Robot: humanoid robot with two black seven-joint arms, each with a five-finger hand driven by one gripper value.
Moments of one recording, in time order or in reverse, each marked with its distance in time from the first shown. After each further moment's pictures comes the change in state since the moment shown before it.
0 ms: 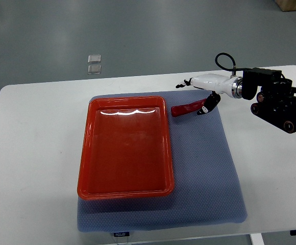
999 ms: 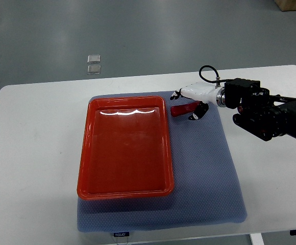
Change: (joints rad) left arm 0.000 0.000 0.000 0.000 0.000 0.000 0.000; right arm 0.004 0.161 -0.107 -0.172 -0.009 -0.066 0.000
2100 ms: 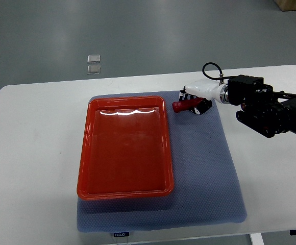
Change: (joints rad) left arm 0.000 0.000 0.000 0.000 0.000 0.000 0.000; right arm 0.031 -0.015 -0.018 -0.020 0.007 0.000 -0.003
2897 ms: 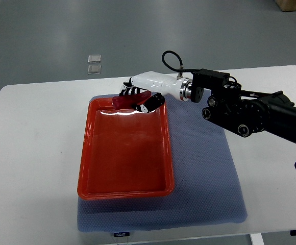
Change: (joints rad) left arm 0.000 0.000 0.000 0.000 0.000 0.000 0.000; right arm -0.004 0.076 0.187 0.268 0.042 -0.018 0.103
